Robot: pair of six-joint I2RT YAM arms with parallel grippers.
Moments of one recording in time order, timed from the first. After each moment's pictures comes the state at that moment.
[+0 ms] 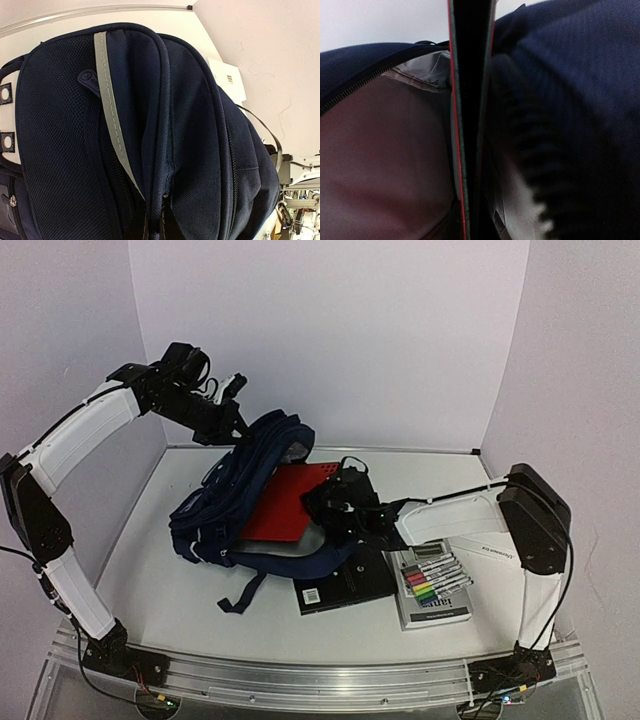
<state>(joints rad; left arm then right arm) -0.49 1.66 1.82 -0.94 0.50 -0.29 0.94 1.98 1.27 0.32 0.28 1.40</state>
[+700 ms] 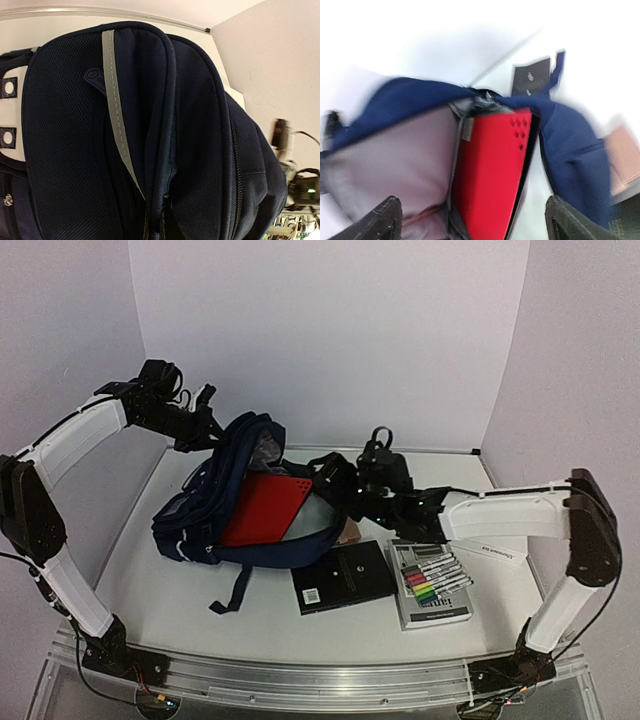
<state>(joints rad) -0.29 1.63 1.64 -0.80 0.61 -0.35 0.95 1.72 1.17 0.23 0.35 1.12</state>
